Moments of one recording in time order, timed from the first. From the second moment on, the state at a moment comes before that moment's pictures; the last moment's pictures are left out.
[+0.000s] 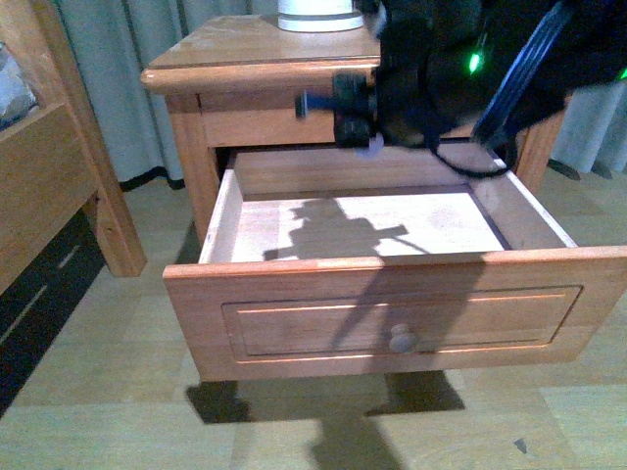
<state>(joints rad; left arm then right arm) 0.00 0.01 0.01 0.00 0.00 -0.01 0.33 2.00 1.35 0.26 -0.06 0.18</state>
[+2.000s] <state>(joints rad) 0.00 0.01 0.01 0.00 0.00 -0.01 0.32 1.91 0.62 0.55 0.06 0.14</state>
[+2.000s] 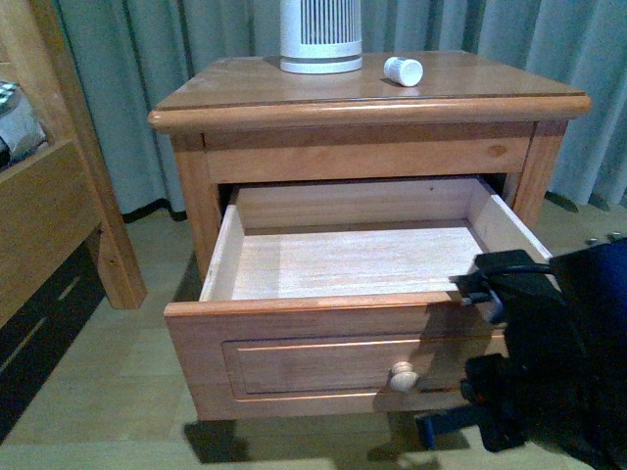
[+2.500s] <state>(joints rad) 0.00 0.01 0.01 0.00 0.00 -0.01 0.25 2.29 1.29 0.43 0.12 -0.12</state>
